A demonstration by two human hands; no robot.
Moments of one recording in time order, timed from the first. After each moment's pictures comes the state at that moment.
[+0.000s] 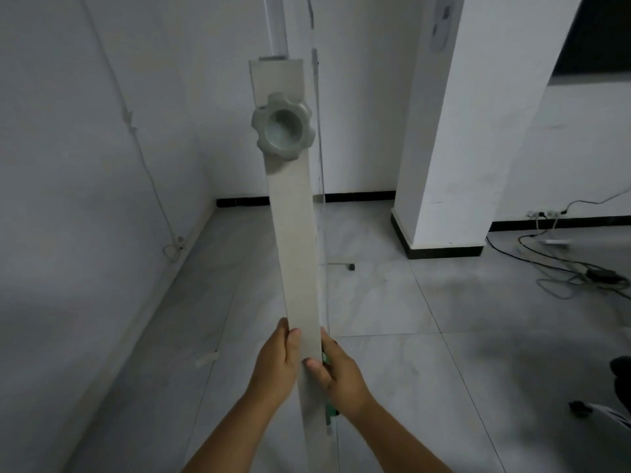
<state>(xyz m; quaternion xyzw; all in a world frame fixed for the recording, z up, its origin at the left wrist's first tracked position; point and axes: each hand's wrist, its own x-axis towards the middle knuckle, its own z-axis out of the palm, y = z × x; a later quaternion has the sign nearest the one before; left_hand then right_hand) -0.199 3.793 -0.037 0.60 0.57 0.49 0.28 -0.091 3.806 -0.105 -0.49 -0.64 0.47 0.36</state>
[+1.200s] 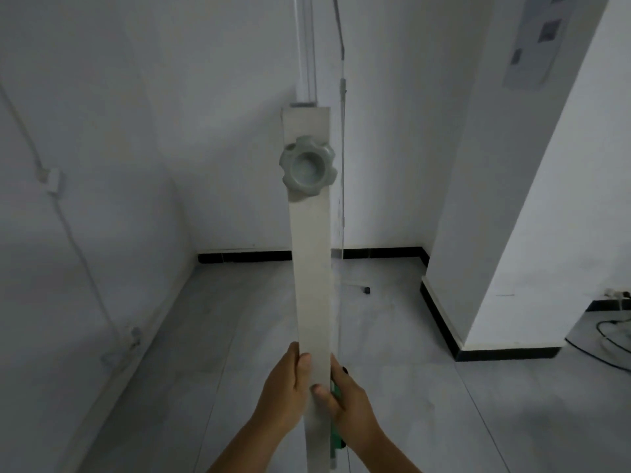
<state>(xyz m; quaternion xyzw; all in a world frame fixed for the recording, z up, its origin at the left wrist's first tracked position) -0.271 4.437 -0.036 0.64 0.58 0.43 0.28 -0.157 4.445 -0.106 -0.51 -0.63 0.45 0.37</state>
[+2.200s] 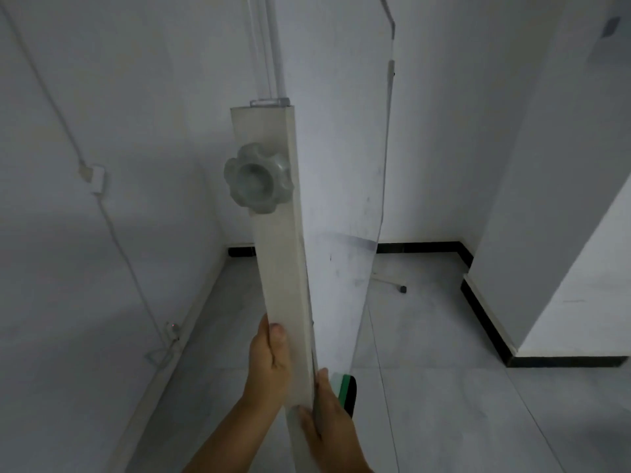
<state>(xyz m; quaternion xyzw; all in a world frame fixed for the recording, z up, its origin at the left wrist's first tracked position) -0.411 4.491 0.016 0.52 0.53 0.62 0.25 -0.328 4.476 -0.101 -0.55 -0.68 0.40 0.29</state>
